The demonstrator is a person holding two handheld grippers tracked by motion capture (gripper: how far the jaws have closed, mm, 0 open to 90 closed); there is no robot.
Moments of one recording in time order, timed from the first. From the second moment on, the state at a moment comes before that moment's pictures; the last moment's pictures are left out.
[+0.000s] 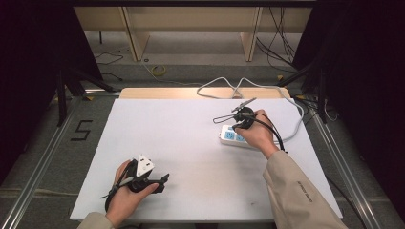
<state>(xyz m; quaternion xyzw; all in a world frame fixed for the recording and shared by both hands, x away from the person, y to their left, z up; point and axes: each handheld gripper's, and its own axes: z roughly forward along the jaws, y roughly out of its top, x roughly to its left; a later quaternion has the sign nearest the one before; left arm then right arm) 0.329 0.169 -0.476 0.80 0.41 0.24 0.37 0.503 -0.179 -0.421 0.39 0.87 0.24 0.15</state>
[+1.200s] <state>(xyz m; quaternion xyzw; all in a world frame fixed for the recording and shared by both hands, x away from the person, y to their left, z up) 0.328 0.169 -0.476 0.80 0.41 0.24 0.36 0.449 -0.213 -0.419 0.39 0.87 0.28 0.14</state>
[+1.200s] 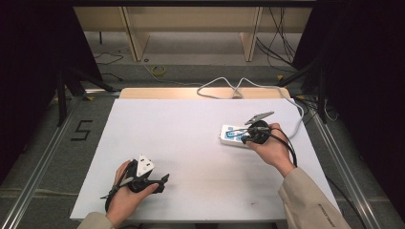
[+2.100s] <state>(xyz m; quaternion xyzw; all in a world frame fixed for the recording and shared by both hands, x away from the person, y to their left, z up) 0.328 0.168 -0.477 0.80 0.41 0.23 0.36 0.403 -0.234 -0.430 0.38 0.86 0.31 0.14</state>
